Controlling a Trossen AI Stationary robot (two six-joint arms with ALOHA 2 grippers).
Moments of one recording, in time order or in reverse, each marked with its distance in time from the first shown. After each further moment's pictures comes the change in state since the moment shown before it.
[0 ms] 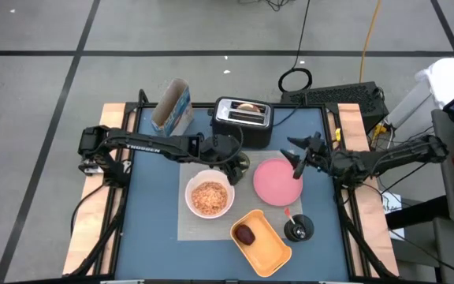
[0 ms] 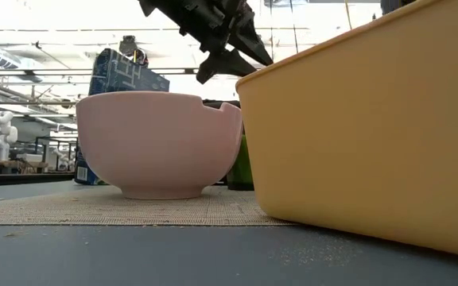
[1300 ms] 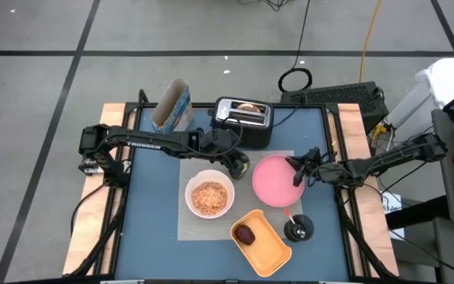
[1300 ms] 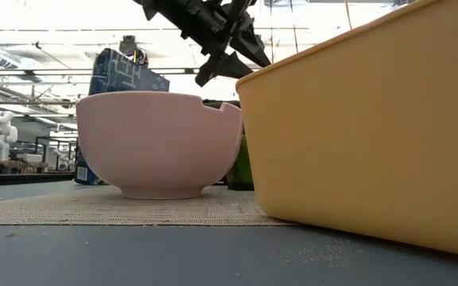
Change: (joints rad) left arm 0.041 0.000 0.000 0.010 0.000 -0.051; right arm 0.037 0.001 -0.269 0.003 0.021 0.340
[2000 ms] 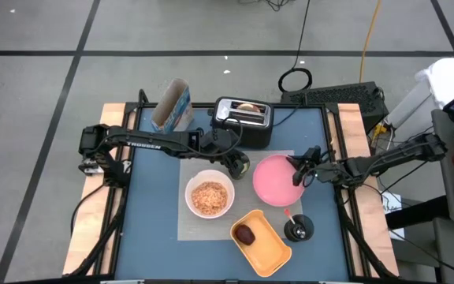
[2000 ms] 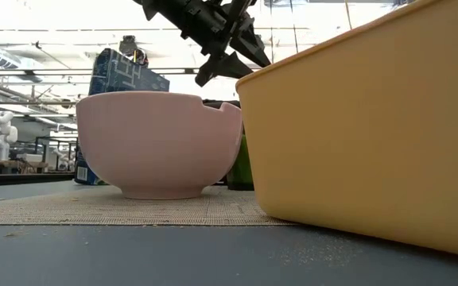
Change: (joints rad) left arm 0.000 0.000 0.000 0.000 -0.001 0.000; right arm 0.000 -0.001 0.077 -0.206 0.001 0.032
